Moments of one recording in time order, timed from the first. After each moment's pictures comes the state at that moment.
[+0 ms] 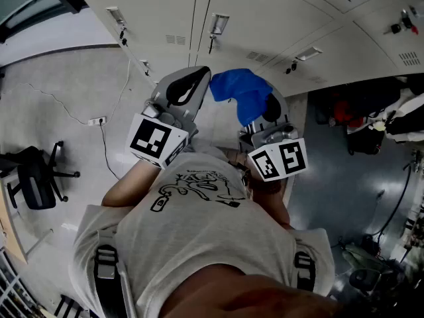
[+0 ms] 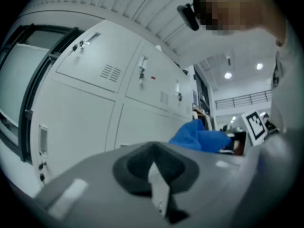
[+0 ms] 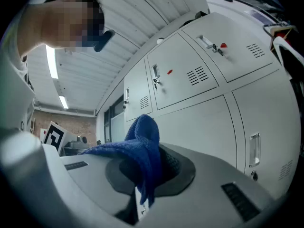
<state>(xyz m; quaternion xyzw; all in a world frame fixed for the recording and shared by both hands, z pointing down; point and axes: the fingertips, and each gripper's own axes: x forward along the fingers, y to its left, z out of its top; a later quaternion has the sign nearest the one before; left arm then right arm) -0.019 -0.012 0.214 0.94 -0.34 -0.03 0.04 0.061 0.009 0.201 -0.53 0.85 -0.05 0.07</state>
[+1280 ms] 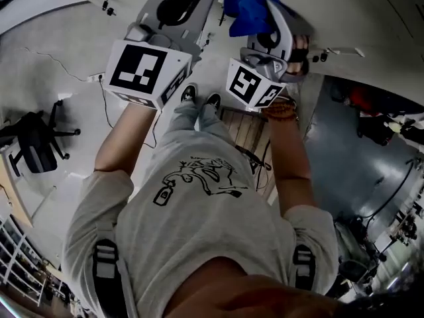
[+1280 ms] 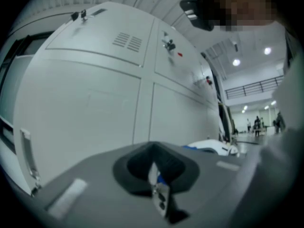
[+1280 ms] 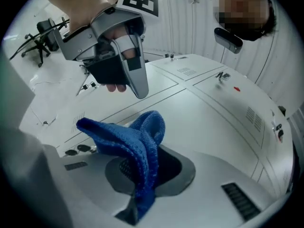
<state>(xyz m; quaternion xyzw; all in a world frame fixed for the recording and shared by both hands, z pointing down) -0.016 -0.174 0.245 0.92 -0.40 0.02 0.03 0.066 -0.167 0.287 -0.58 0.64 0.41 -0.29</state>
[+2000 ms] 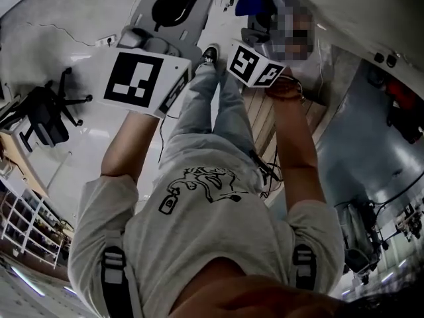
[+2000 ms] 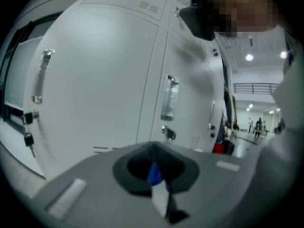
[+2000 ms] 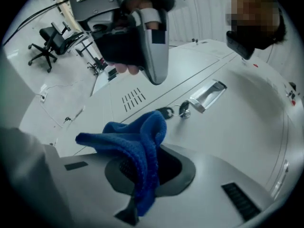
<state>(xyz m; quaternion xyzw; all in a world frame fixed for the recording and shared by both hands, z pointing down) -0.017 -0.166 0.413 0.90 -0.41 0.10 0.11 0.051 -0.179 0.488 -0.56 0.68 0.34 -0.32</state>
